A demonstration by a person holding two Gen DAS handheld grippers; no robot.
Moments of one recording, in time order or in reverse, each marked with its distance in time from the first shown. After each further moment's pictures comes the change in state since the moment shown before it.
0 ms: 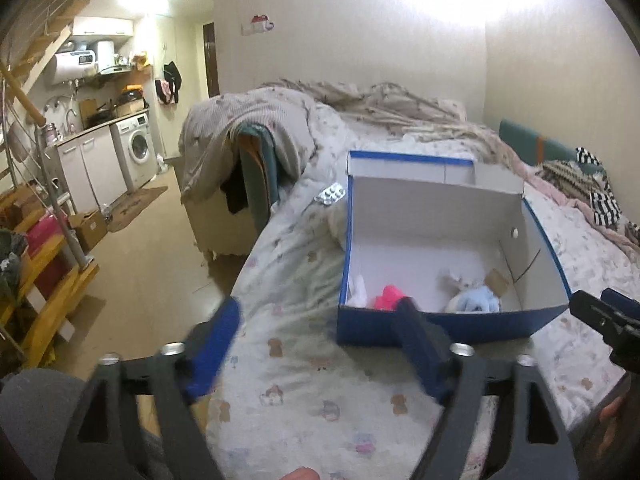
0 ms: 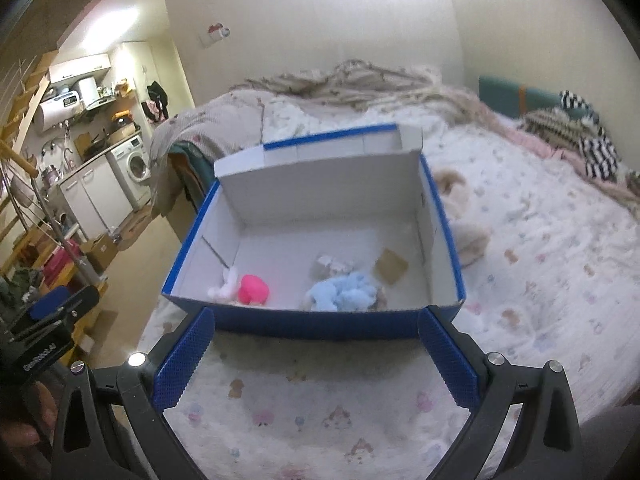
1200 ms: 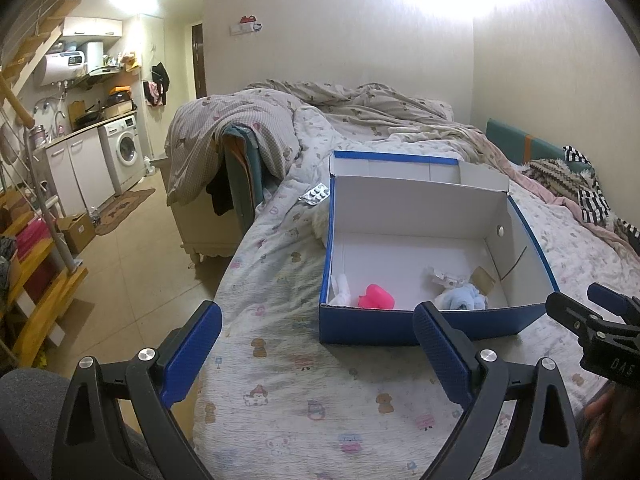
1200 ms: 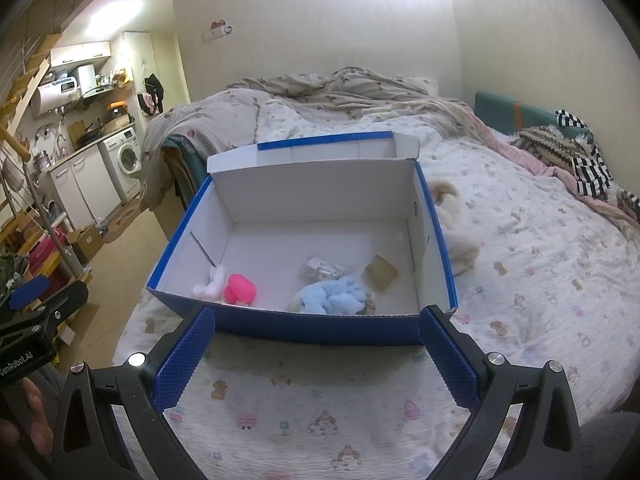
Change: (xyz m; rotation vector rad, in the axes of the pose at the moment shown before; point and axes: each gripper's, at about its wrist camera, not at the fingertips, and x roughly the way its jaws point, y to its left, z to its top) left arm -0.001 -0.006 0.001 0.009 0.002 -0.048; right arm 0.007 0.006 -0.003 -0.044 -0.008 -0.046
